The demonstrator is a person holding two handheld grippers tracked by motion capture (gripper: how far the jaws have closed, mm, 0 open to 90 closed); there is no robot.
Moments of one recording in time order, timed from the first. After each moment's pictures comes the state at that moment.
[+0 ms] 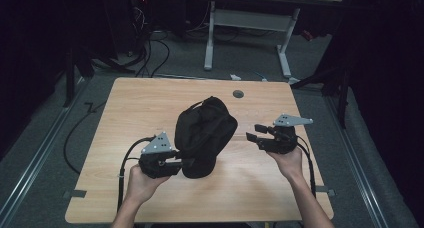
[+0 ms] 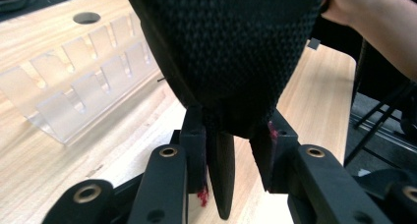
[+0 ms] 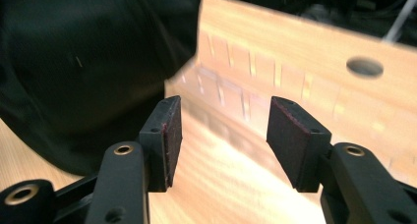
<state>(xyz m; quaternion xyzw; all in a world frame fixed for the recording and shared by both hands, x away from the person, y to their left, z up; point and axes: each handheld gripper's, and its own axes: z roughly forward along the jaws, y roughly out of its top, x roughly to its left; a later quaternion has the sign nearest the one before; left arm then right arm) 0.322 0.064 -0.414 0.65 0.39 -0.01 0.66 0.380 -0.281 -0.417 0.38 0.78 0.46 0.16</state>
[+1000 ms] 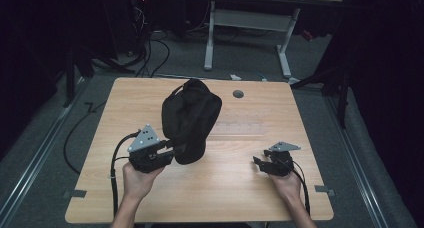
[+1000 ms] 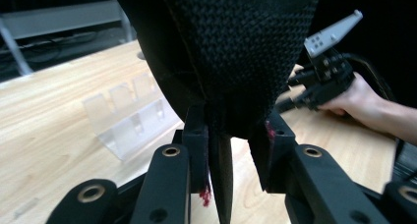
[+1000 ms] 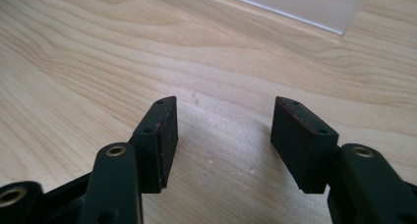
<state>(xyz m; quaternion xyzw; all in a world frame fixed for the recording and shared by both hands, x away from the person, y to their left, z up) 0.331 0.079 -0.394 0.57 0.42 0.06 0.70 0.362 -0.302 -0.529 0.48 0.79 0.34 0.20</state>
